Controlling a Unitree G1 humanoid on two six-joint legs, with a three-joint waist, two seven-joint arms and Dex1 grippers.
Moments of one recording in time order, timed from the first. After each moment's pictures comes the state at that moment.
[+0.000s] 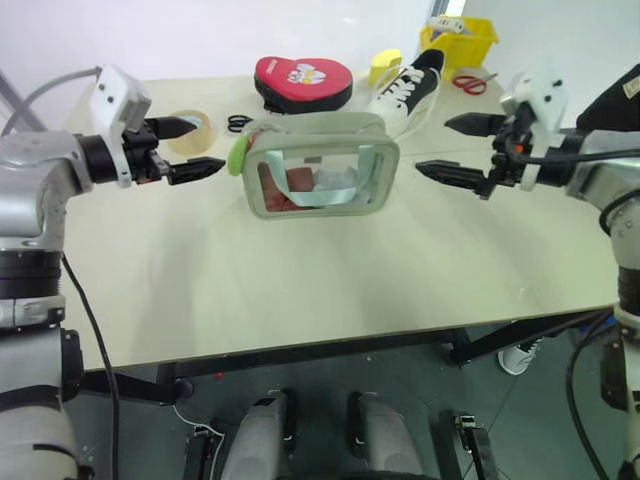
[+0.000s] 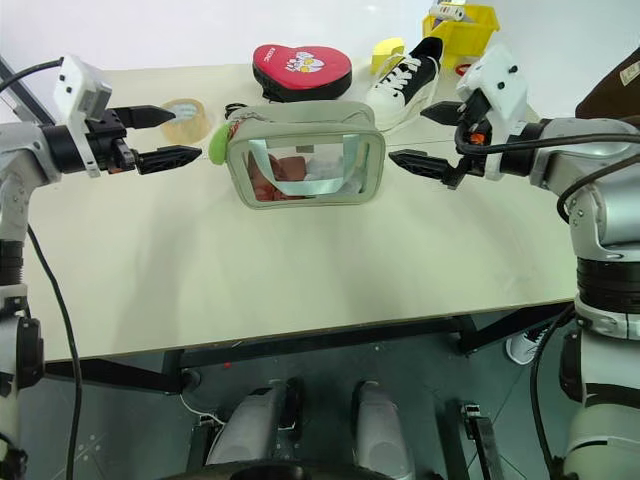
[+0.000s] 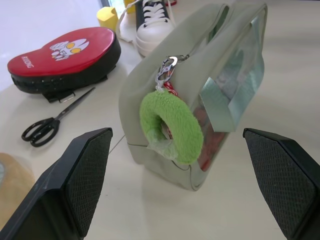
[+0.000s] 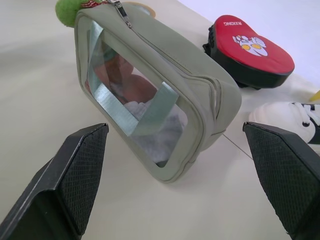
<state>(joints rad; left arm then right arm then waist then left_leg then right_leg) -0.86 0.86 0.07 0.26 -0.36 0.53 -1.09 -0.83 -0.86 -0.04 -0.06 0.44 0.74 0.93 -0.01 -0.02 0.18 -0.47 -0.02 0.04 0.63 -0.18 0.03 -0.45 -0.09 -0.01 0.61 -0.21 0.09</state>
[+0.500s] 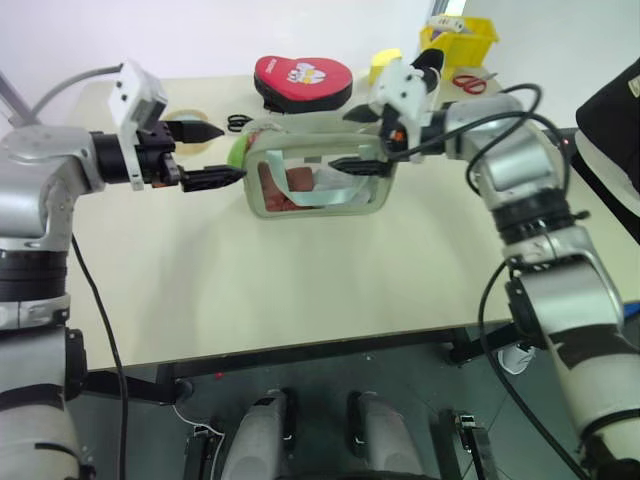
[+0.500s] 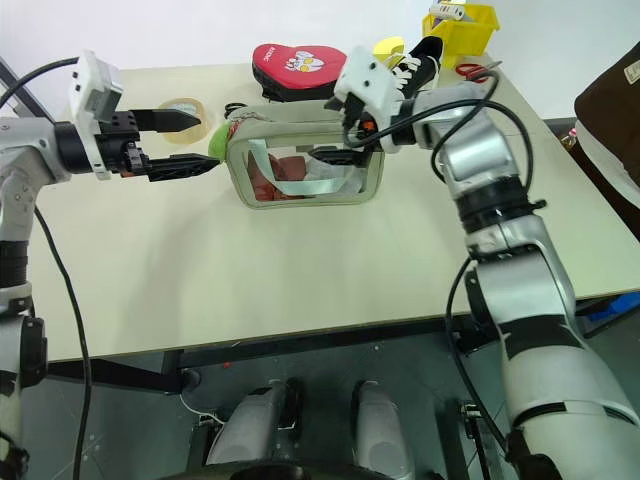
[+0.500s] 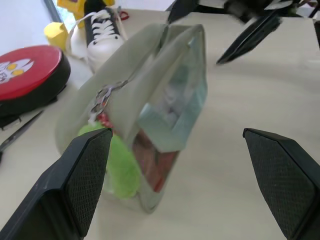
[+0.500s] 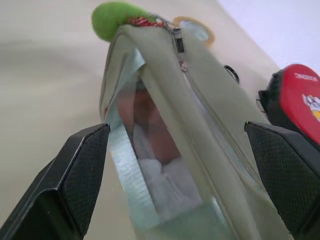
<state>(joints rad) -0.86 0.84 0.05 0.09 -0.45 0.64 -1.17 -1.28 -0.46 0.28 0.76 0.10 0.14 1.07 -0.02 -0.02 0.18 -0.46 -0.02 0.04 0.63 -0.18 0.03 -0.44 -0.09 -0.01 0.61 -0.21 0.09</state>
